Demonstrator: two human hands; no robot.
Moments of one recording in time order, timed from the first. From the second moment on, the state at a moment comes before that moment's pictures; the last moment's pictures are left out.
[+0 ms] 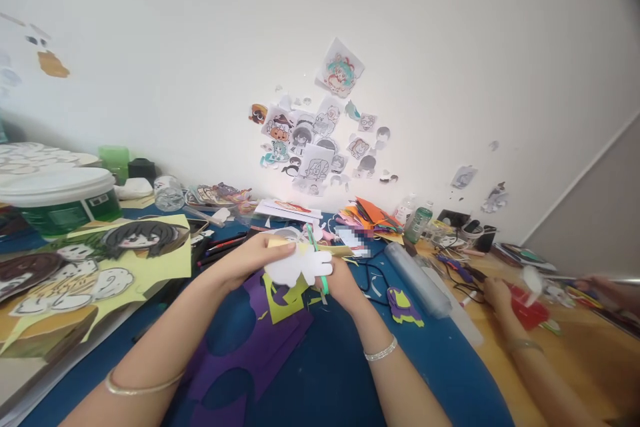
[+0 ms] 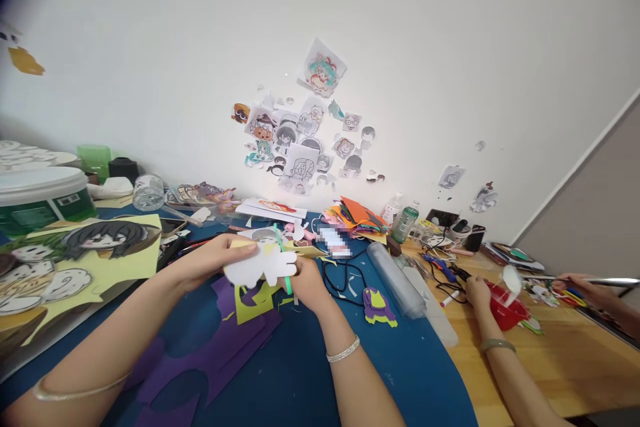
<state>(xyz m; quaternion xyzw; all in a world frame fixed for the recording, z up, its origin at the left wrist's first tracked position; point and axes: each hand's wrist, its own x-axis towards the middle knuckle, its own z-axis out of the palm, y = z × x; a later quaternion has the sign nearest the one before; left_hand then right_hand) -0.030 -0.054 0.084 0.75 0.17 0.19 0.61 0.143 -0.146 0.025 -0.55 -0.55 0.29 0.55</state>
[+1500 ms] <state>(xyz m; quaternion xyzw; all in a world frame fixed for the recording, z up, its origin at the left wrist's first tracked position) 0.008 -0.078 0.055 0.69 0.29 0.42 0.51 0.142 -0.153 0.027 -0.54 -0.58 0.34 0.50</state>
